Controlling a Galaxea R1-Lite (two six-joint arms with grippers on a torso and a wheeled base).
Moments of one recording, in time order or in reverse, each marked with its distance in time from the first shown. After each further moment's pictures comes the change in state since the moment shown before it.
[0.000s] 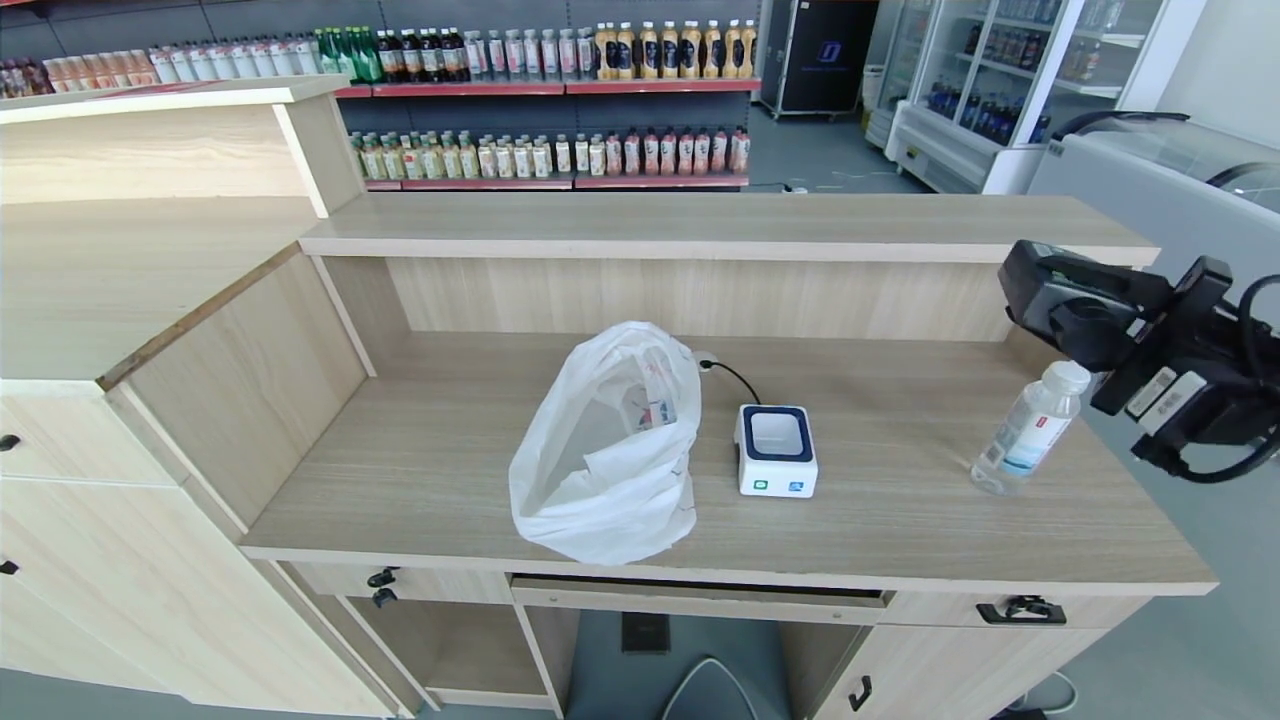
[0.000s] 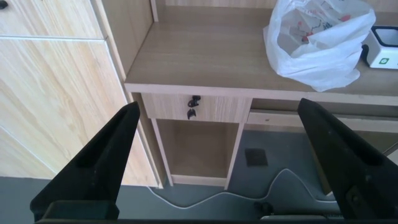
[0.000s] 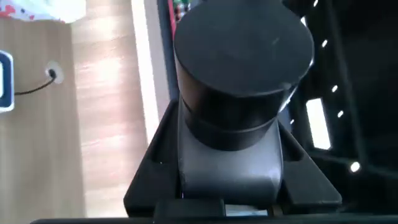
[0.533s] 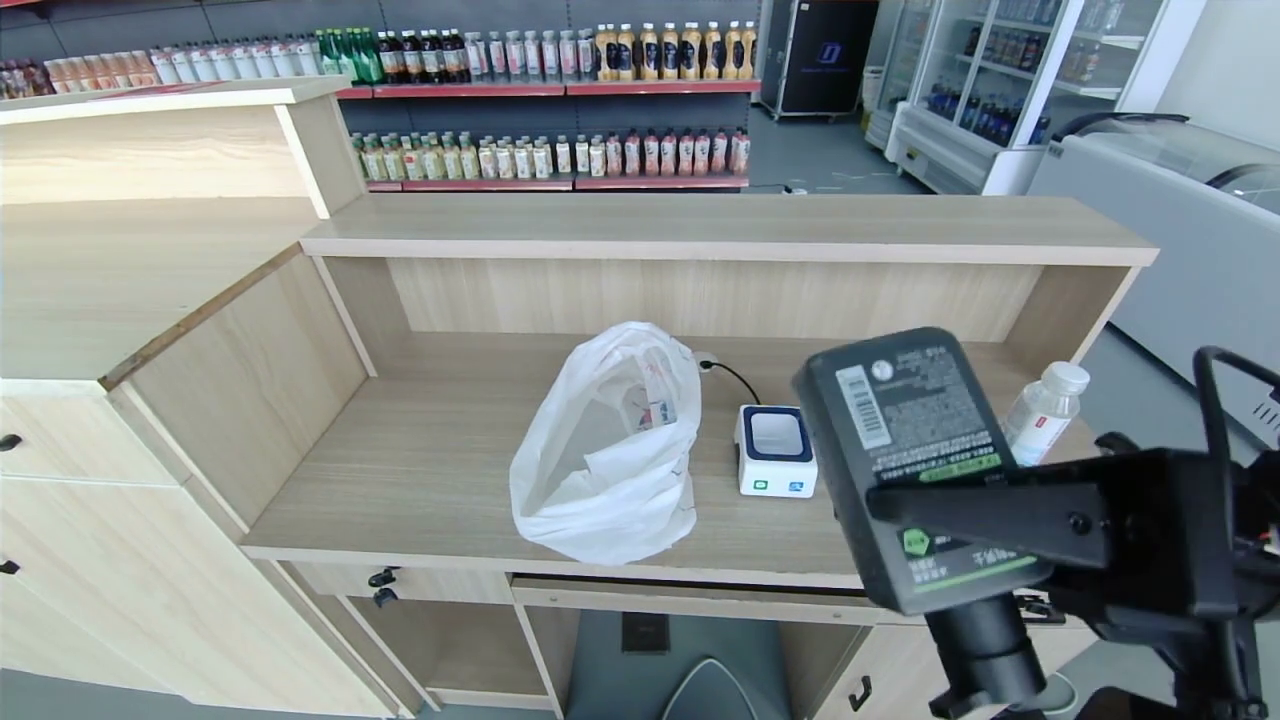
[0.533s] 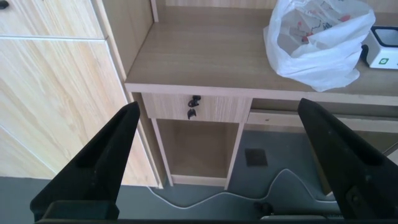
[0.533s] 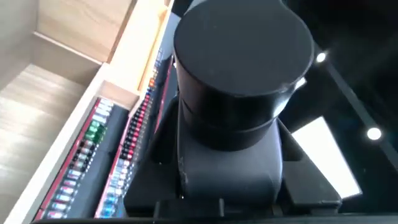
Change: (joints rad) left arm 0.000 0.000 0.000 0.000 0.000 0.000; right arm 0.694 -0.276 0.138 0.400 -0.020 -0.937
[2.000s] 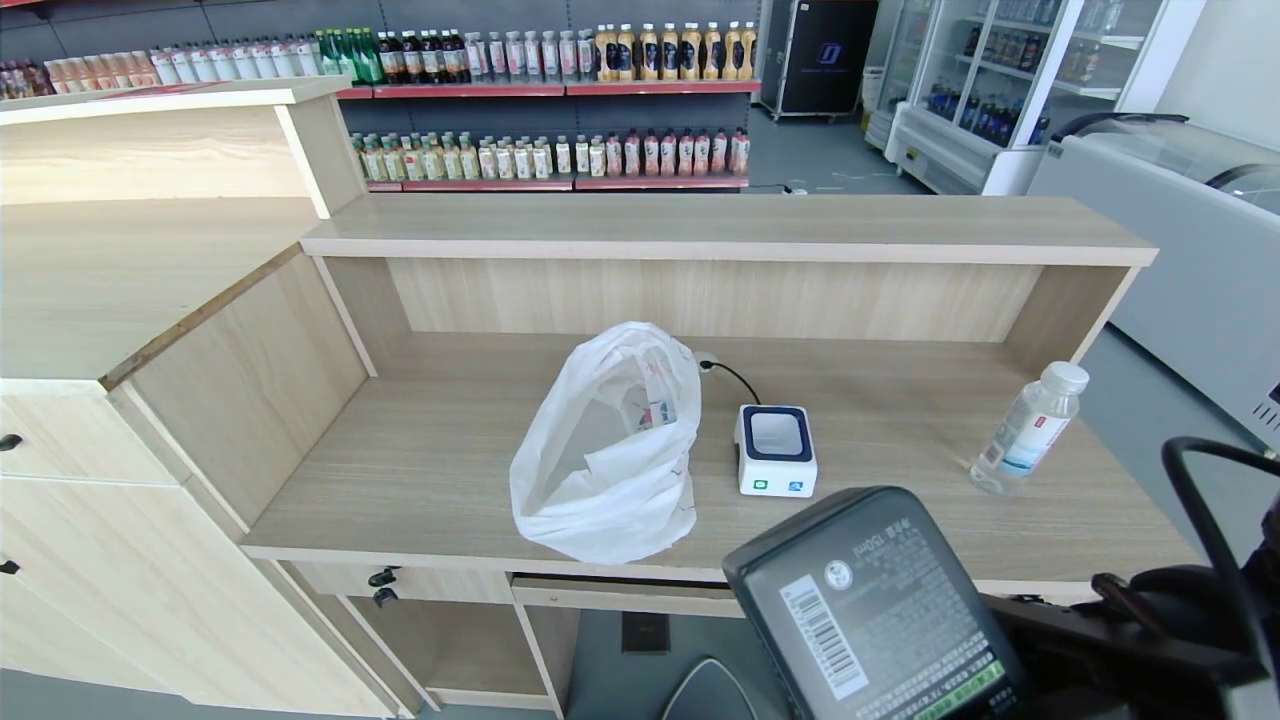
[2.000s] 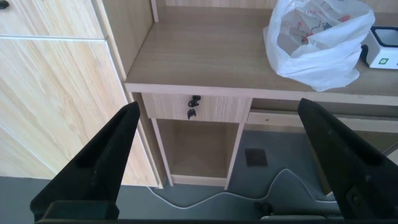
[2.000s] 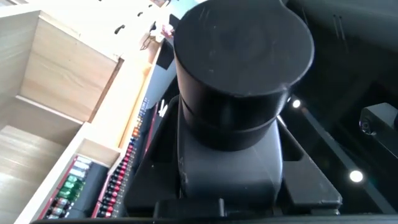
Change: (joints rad) left arm 0.000 0.000 0.000 0.000 0.000 0.000; right arm 0.214 -0.036 0.001 0.183 -0.004 -0.131
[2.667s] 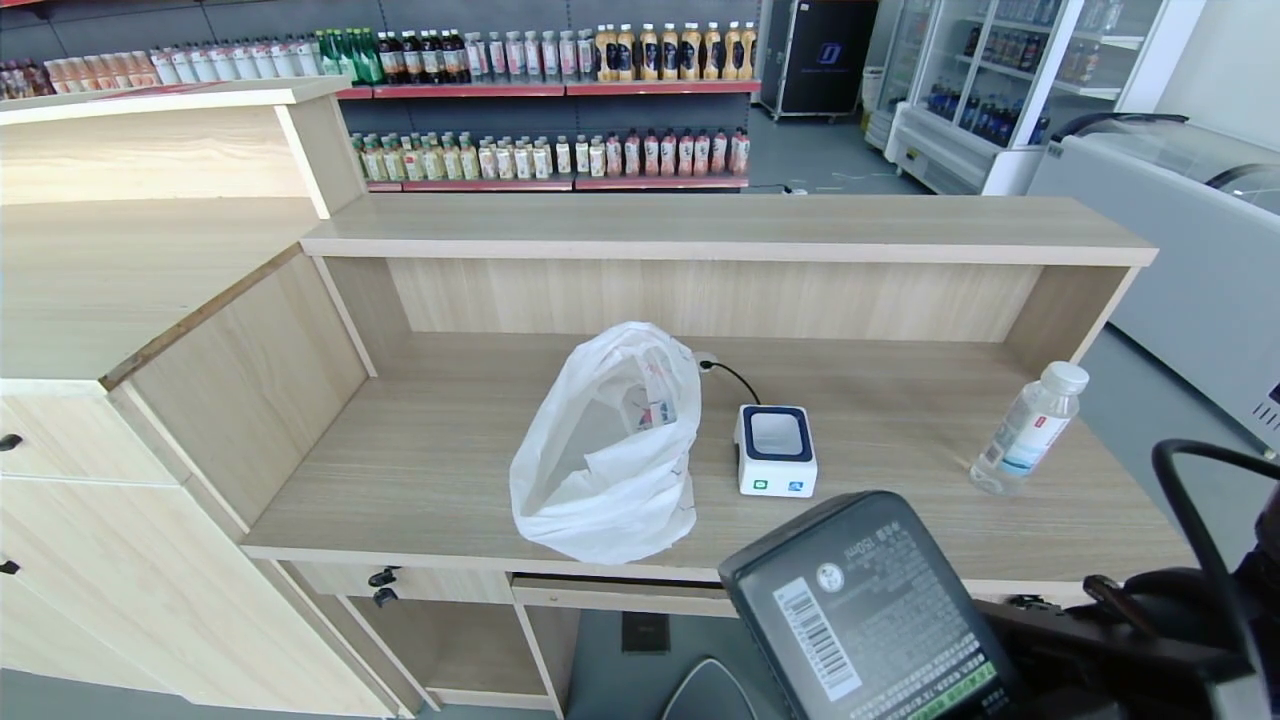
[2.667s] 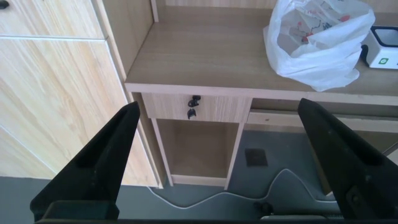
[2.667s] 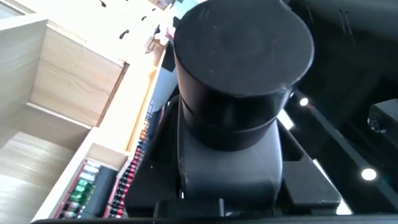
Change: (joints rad) left arm 0.000 0.000 0.000 0.000 0.000 0.000; right arm -0.003 0.002 0.000 0.007 0.000 0.045
